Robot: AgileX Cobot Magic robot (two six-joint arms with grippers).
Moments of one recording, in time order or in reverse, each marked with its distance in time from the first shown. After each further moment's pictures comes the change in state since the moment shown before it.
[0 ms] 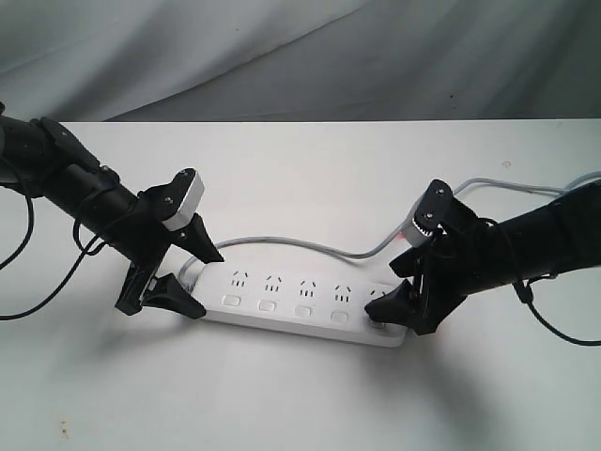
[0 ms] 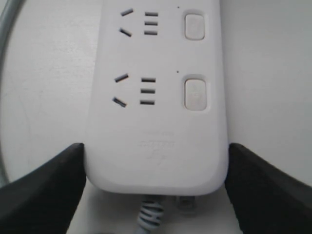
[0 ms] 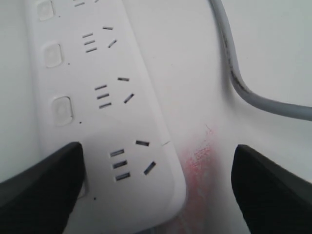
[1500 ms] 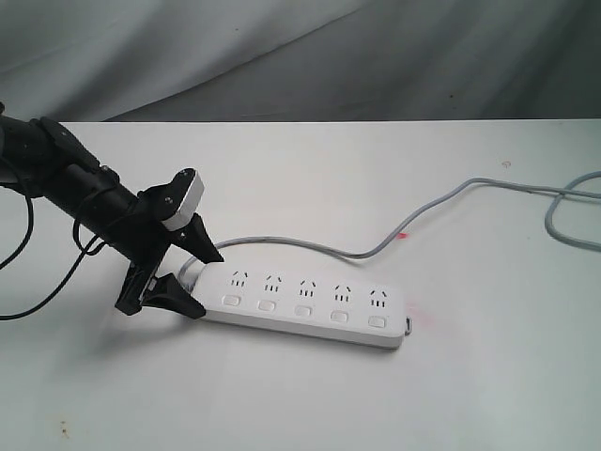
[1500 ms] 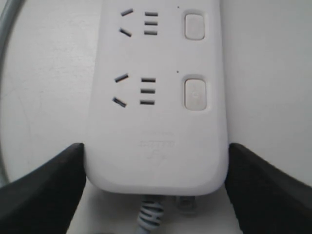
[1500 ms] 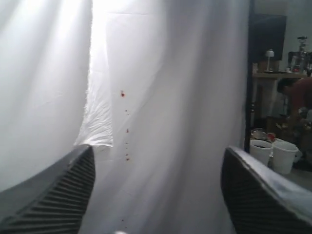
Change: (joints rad) left arm 0.000 0.000 0.000 0.000 0.000 0.000; right arm 0.000 -1.137 -0.046 0.271 -0.991 0.321
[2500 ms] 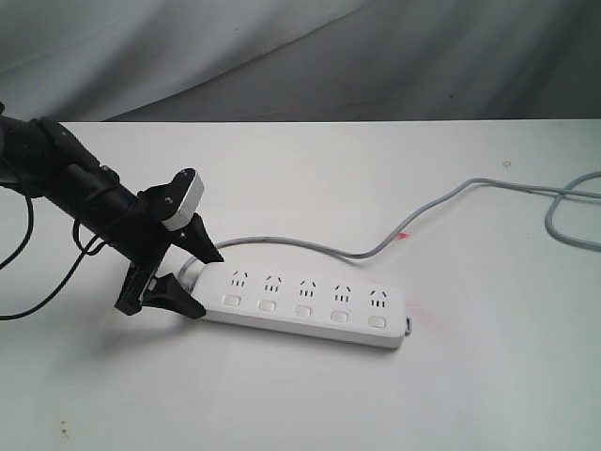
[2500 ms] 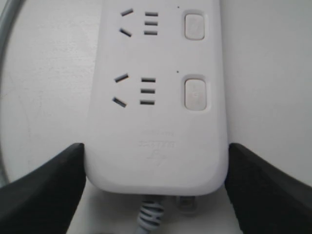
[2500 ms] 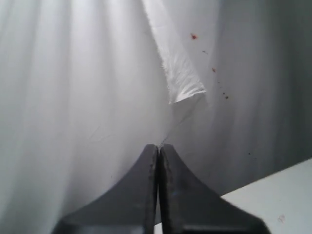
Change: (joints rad) left arm 0.000 0.000 0.000 0.000 0.000 0.000; right arm 0.000 0.004 0.124 0.046 0.200 0.591
